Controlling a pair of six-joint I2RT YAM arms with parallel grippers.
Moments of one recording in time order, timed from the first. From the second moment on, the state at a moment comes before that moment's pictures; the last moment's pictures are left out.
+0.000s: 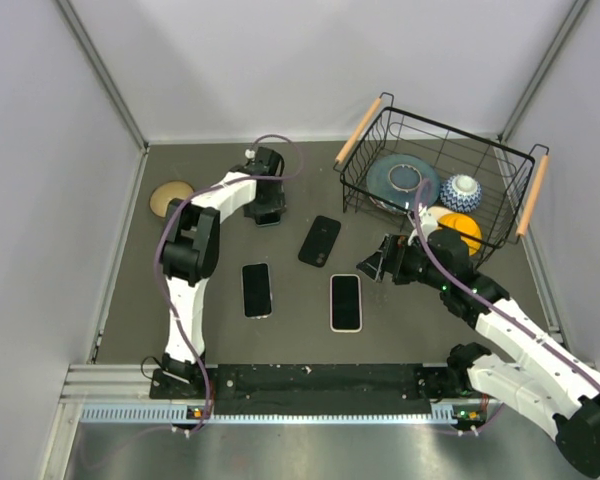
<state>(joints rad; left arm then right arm) -0.35 2.20 1.72 -0.59 -0.20 -0.45 0.52 0.83 0.57 -0.20 -0.25 0.61</state>
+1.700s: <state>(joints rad) -1.01 1.11 0.69 -0.28 0.12 -0.25 0.45 1.31 0.64 -0.08 -0.84 0.60</state>
